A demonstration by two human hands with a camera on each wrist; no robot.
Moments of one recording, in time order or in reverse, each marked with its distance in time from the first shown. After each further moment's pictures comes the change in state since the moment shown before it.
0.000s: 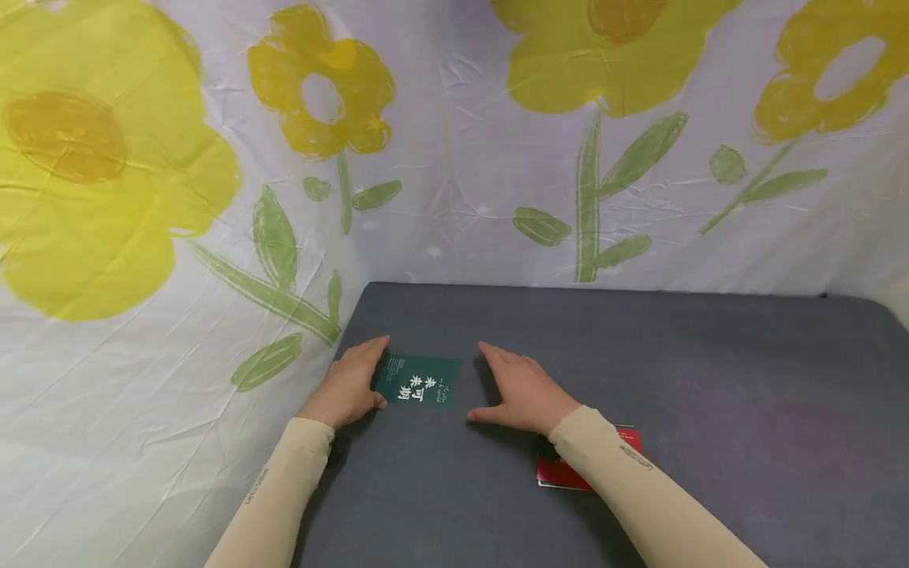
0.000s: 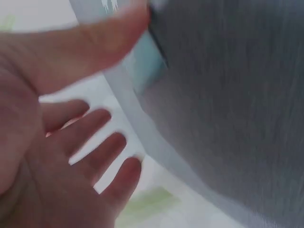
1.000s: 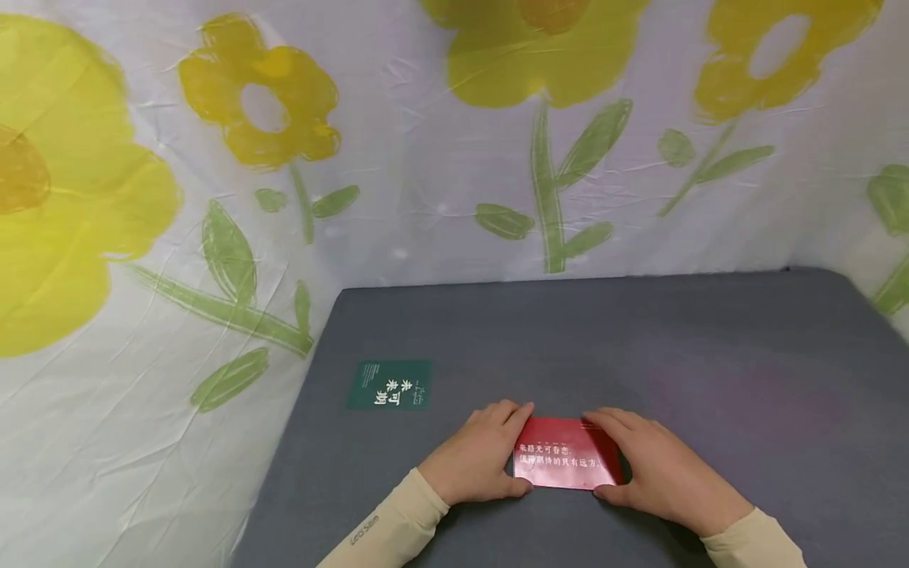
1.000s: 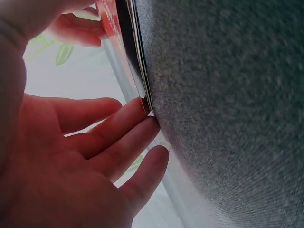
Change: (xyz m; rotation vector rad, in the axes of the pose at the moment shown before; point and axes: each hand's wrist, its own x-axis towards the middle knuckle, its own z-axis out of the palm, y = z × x) left_hand -0.026 0.161 0.069 0.116 -0.140 0.433; right_hand -0.155 0.055 -0.016 -0.068 0.126 0.053
